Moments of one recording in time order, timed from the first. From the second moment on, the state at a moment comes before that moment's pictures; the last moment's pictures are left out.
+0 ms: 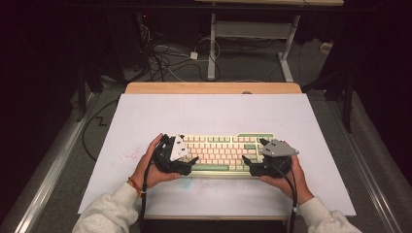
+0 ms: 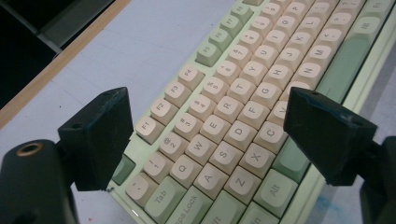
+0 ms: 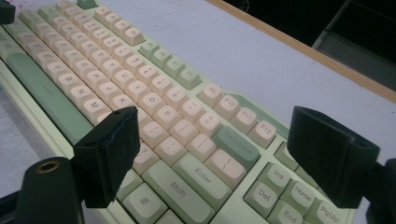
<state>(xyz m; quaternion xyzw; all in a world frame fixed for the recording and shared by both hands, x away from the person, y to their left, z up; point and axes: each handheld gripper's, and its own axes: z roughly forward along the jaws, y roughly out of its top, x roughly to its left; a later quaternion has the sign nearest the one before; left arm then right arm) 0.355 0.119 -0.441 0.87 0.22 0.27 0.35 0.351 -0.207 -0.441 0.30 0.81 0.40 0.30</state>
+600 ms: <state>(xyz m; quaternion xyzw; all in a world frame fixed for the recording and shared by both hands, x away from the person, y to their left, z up) 0.346 0.128 -0.434 0.86 0.22 0.29 0.36 0.343 -0.208 -0.434 0.30 0.81 0.40 0.32</state>
